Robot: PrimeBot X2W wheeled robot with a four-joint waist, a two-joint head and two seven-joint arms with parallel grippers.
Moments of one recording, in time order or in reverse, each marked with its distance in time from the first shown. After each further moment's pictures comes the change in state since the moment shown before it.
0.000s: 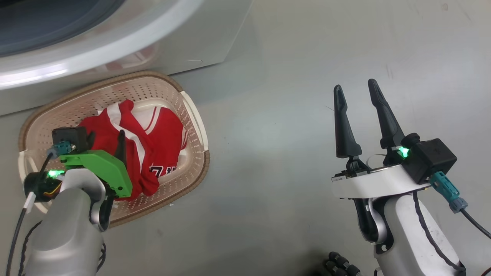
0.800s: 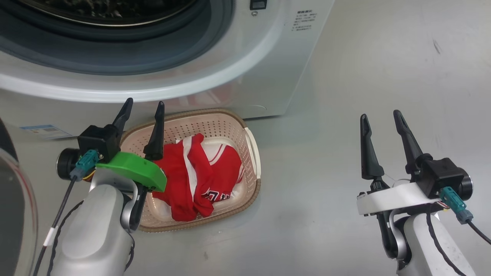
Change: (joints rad) left arm 0.041 -0.070 -0.057 -0.210 0.046 -0.070 -0.249; right arm 0.076 -0.055 -0.088 0.095 -0.058 0.000 -0.001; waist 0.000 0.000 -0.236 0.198
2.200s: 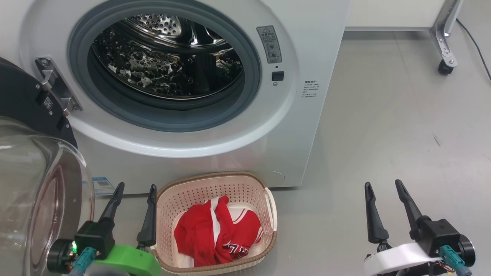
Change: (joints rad) left arm 0.511 0.073 0.033 -0.451 0.045 0.139 0.059; right arm 0.283 0.001 -0.020 -0.029 0.000 -0.002 0.000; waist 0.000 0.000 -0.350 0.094
